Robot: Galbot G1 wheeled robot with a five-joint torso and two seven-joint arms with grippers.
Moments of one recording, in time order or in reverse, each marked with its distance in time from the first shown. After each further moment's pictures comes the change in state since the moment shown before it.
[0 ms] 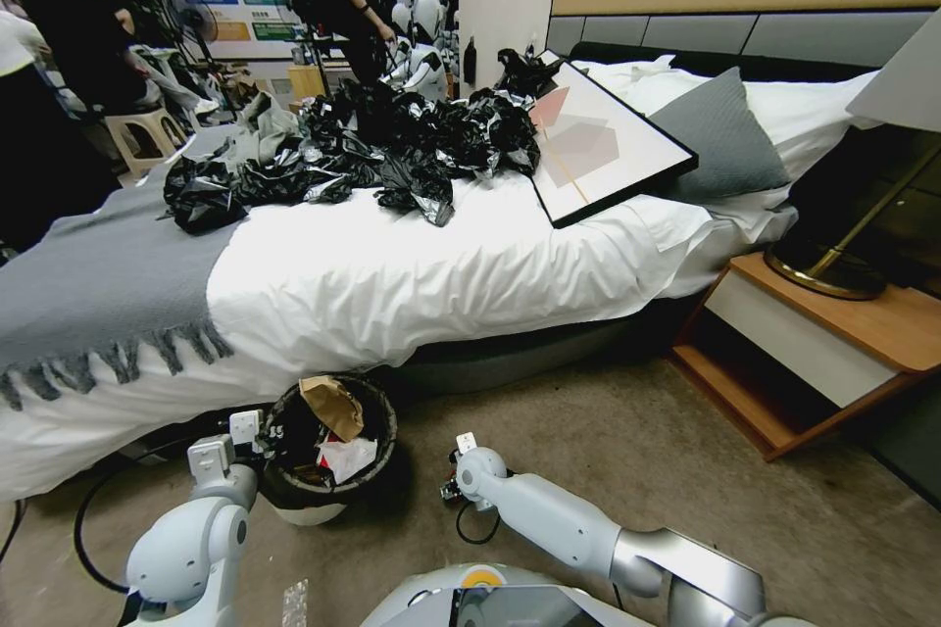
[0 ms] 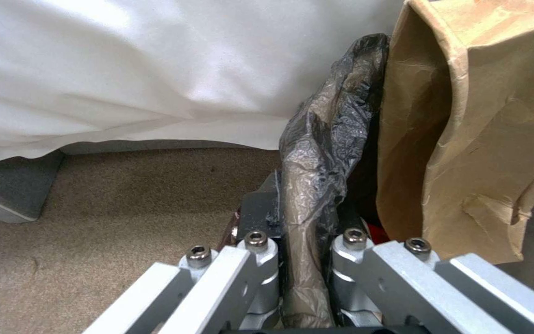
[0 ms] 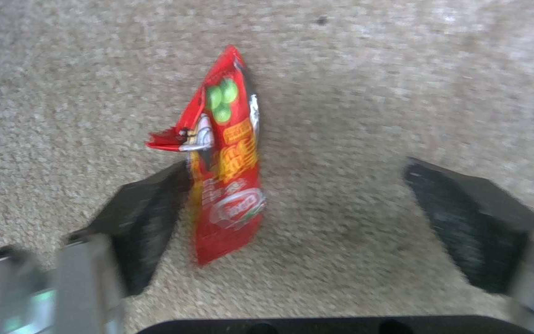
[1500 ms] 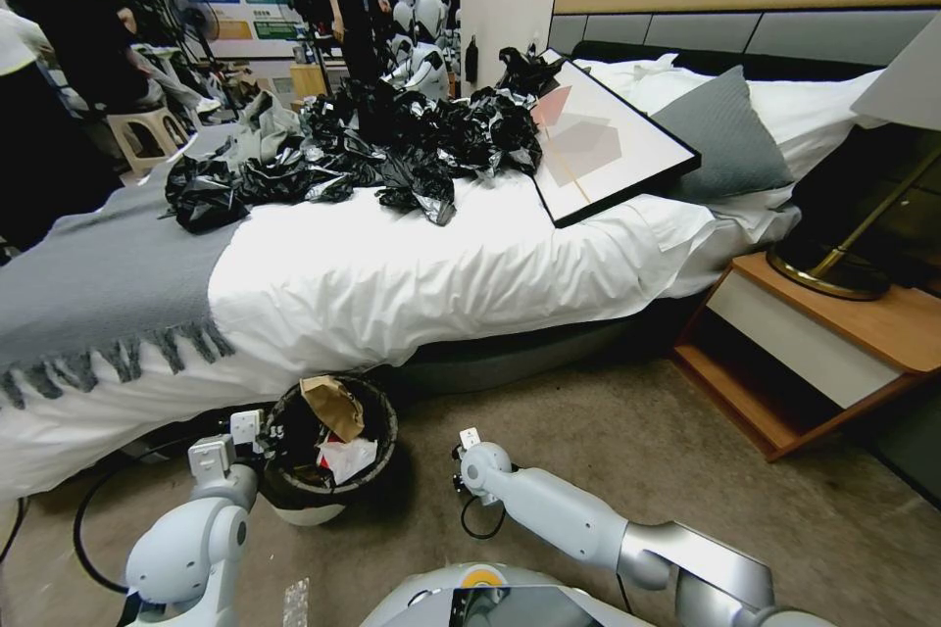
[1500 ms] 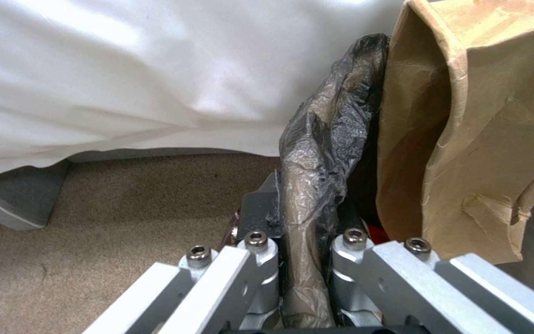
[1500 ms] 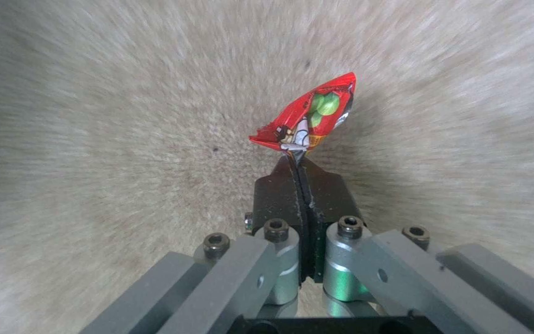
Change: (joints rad) left arm 0.008 0.006 0.004 -0.014 0.005 0.000 0.003; right arm 0.019 -0.033 -0.004 0.031 0.001 0.000 -0.017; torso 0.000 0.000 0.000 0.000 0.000
